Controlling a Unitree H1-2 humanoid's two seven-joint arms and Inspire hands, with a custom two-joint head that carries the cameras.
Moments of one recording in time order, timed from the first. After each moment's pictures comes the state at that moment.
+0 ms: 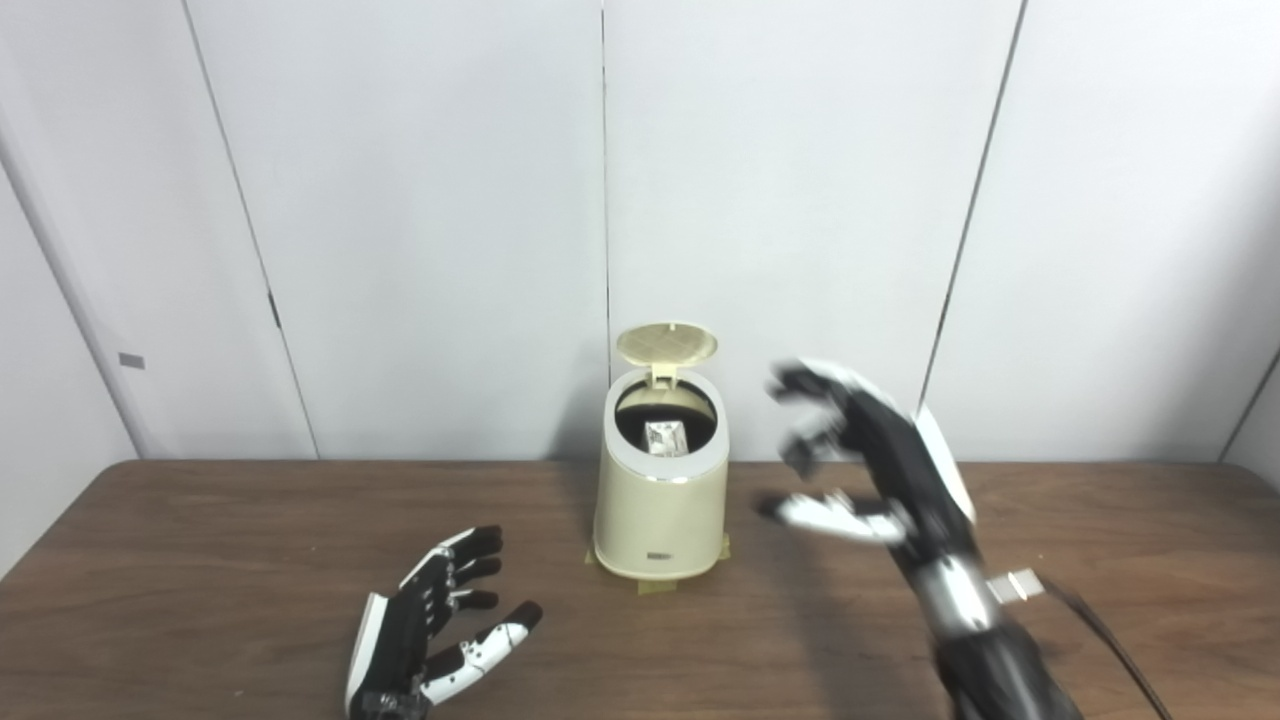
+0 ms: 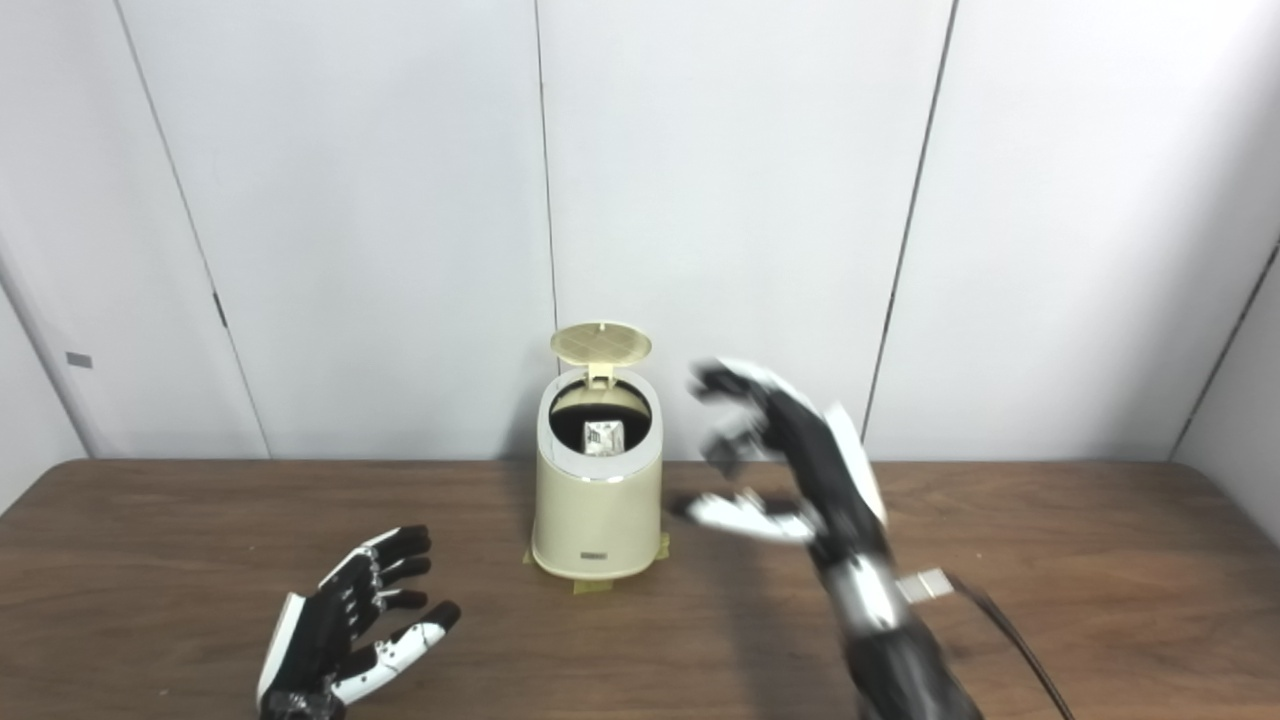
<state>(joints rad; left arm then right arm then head) -0.09 0.07 0.01 0.00 0.12 -0.13 0.03 -0.31 -0.15 0.02 0.04 -0.03 -0.15 0.02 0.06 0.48</state>
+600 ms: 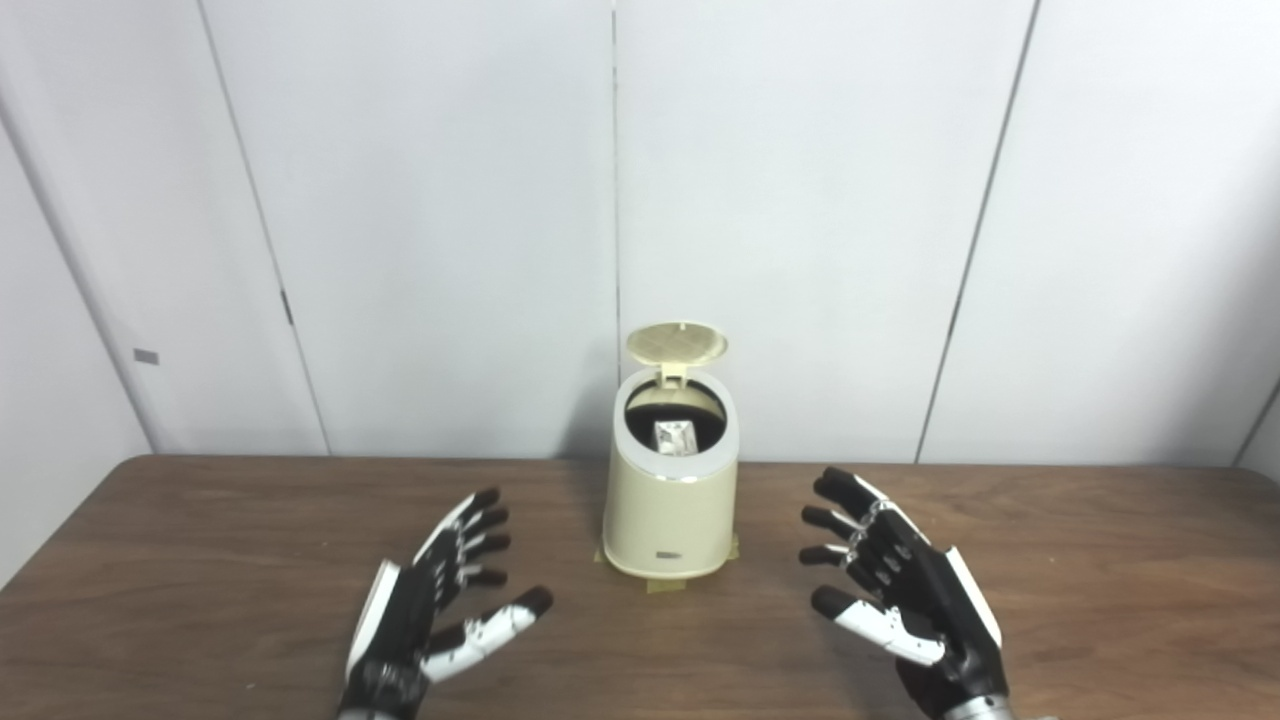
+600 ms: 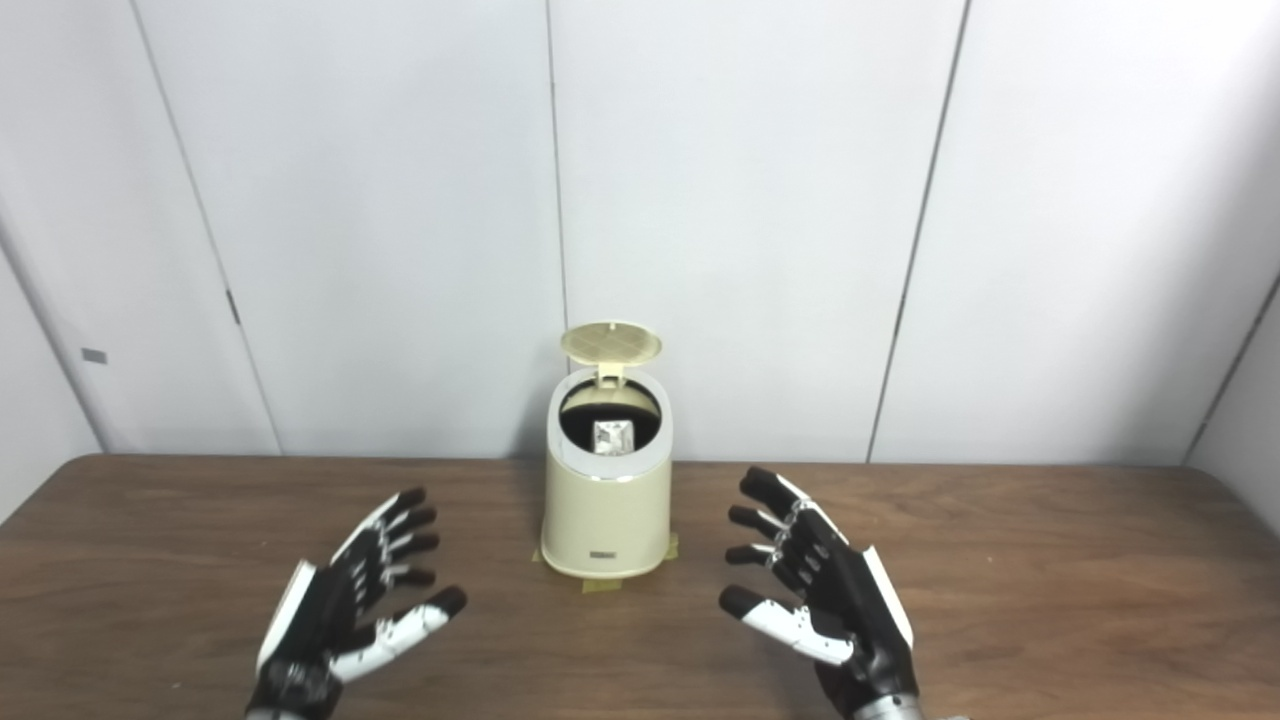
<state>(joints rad) -0.17 0.15 -0.01 -0.11 0.12 0.01 -0.07 -0.17 -0.08 0.01 0.01 0.17 -0.12 0.12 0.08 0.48</state>
